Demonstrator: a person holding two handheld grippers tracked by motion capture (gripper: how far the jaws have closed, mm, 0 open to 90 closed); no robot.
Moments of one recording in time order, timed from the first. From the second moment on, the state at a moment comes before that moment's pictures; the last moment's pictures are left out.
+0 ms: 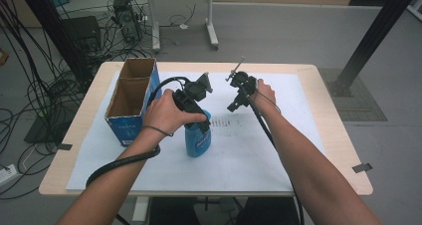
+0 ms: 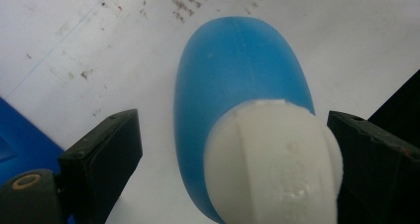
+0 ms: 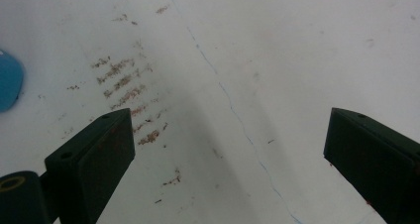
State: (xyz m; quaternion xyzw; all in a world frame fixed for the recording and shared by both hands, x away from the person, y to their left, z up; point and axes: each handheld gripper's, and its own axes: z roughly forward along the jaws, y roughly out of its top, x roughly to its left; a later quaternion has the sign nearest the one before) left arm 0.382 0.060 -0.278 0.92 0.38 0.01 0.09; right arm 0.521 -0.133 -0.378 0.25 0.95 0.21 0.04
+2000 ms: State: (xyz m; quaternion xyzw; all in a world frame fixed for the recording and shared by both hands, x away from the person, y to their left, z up) left arm 0.381 0.058 -0.281 0.92 0.38 0.01 0.09; right arm 0.519 -0.135 -0.379 0.25 0.95 0.20 0.04
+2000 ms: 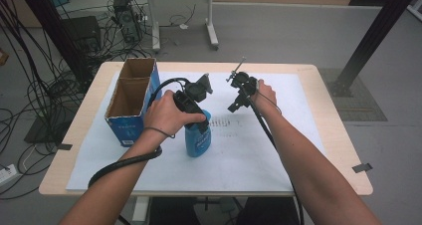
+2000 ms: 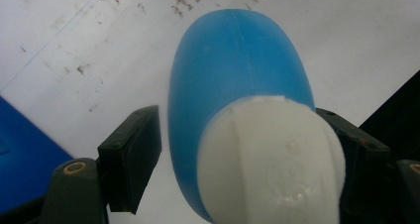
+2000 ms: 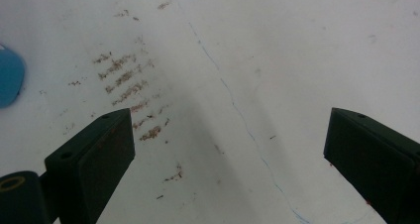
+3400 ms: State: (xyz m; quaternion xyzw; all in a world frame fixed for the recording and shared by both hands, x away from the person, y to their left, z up) left arm 0.378 0.054 -0.277 0.92 0.38 0.02 0.08; right arm 0.517 -0.135 -0.376 0.24 0.95 0.20 0.05
